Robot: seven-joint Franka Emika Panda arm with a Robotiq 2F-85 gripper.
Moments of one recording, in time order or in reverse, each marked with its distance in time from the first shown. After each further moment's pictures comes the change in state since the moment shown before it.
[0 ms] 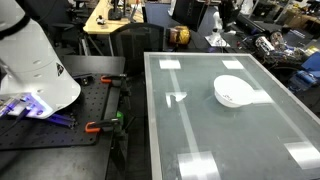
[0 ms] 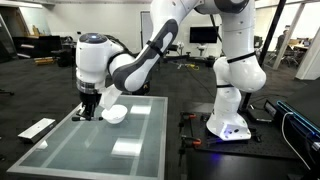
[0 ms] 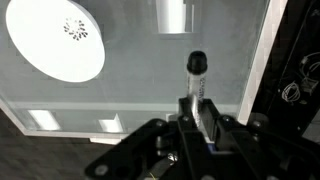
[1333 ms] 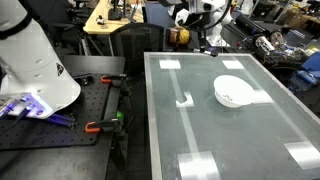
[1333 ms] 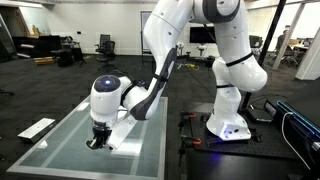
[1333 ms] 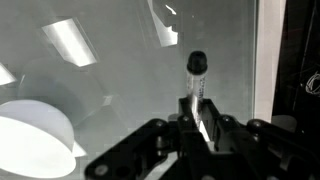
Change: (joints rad) arm 0.079 0.168 -0.015 -0.065 -0.248 0.143 0.543
